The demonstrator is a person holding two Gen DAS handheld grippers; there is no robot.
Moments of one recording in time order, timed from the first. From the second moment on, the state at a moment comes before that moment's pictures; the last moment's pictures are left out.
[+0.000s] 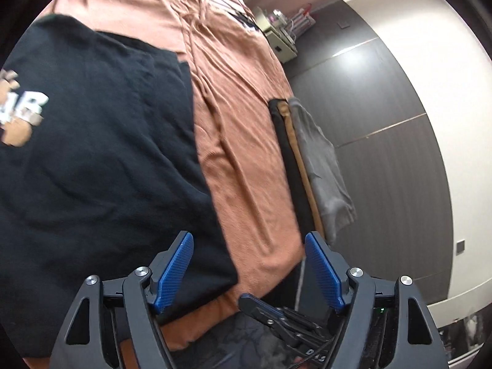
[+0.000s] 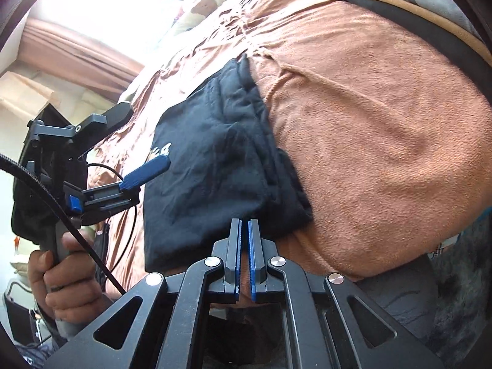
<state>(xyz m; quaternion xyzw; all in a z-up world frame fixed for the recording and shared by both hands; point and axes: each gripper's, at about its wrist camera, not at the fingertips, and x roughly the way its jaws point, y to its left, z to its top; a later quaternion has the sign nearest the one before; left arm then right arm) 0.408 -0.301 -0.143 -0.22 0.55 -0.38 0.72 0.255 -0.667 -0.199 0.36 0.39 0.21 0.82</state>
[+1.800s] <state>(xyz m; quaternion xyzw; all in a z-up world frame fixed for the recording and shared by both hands) 0.394 -0.103 -0.223 -0.21 0.58 -0.20 0.76 0.254 -0.662 -0.221 0.37 0.40 0.12 0.83</state>
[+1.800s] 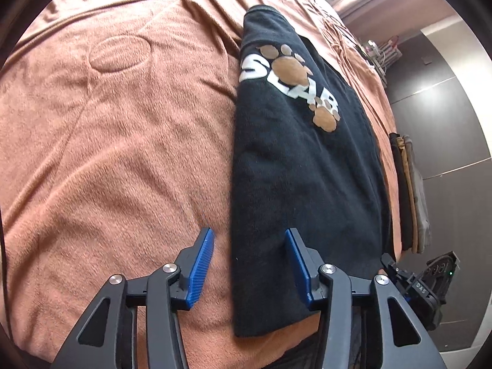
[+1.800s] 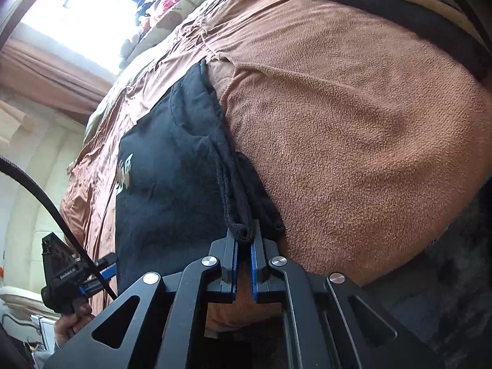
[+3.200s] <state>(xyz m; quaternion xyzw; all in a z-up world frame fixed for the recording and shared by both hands) 0.338 -0.043 -0.180 -0.19 0.59 -0.20 0.76 0.253 -0.610 -0.209 0.26 0.46 0.26 0.80</state>
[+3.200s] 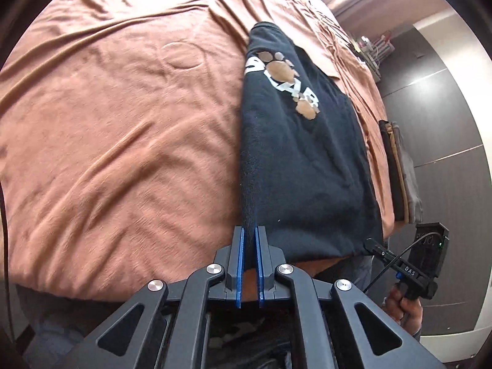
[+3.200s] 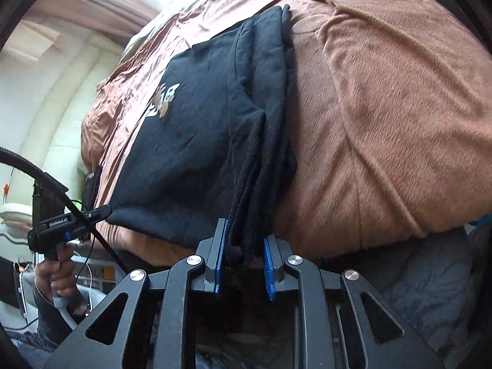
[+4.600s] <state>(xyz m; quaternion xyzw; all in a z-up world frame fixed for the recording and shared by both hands) 0.506 -0.071 -0.177 -0.19 0.54 -0.17 0.80 0.464 -0.633 -0.177 0.31 0.37 0.26 0.83</state>
